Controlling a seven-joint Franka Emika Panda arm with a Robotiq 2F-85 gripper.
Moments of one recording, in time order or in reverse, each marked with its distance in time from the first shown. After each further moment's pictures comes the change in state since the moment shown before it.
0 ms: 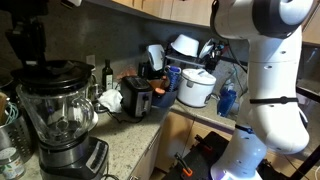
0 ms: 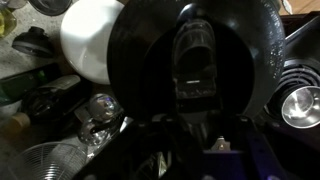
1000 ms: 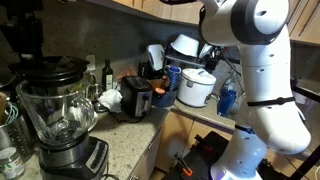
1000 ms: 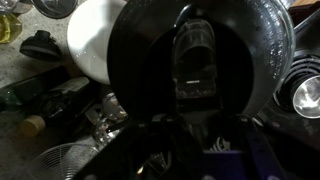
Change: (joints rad) arm 0.042 0.112 -0.058 0.194 -0.002 -0.089 0.000
